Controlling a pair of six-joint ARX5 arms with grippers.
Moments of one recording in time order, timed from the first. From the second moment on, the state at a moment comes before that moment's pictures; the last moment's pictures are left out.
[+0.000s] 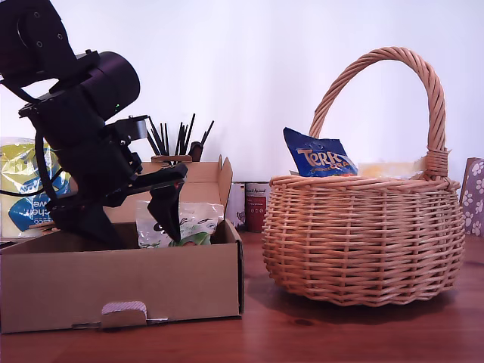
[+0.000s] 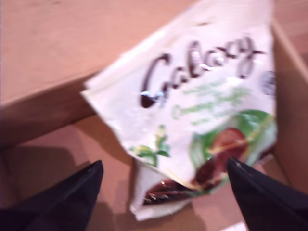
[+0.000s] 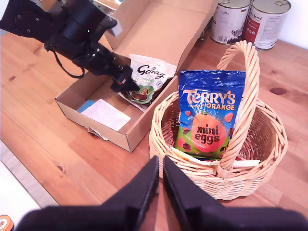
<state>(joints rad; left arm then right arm) -0.45 1.75 1.00 -0.14 0.05 -0.28 0.61 0.63 1.03 -0.93 -0.07 -0.05</state>
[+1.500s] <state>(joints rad) -0.49 1.83 1.01 -0.07 0.08 -0.32 0.61 0.64 1.03 -0.91 -0.09 -0.05</state>
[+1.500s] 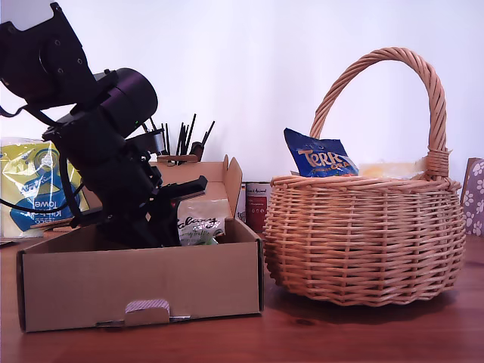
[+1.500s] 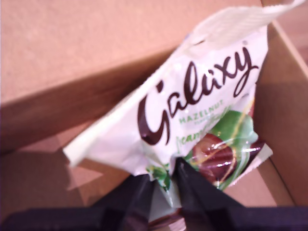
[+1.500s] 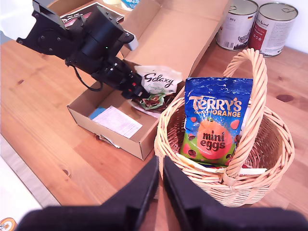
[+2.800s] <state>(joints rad) -0.69 1.43 1.00 0.14 0.31 -0.46 0.61 0.64 1.03 -0.91 -0.10 -0.08</state>
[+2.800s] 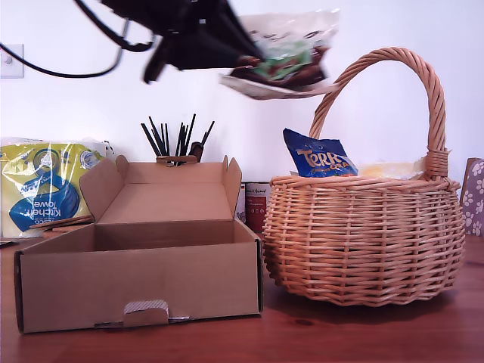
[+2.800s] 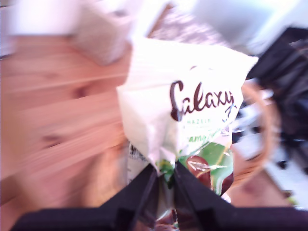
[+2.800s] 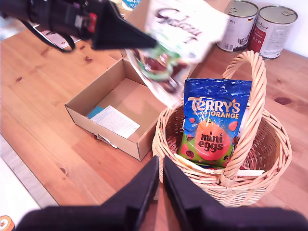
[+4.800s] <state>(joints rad) -0.87 1.65 1.00 0.23 0.01 -0.27 0.61 0.64 1.03 -0.99 0.01 -0.08</state>
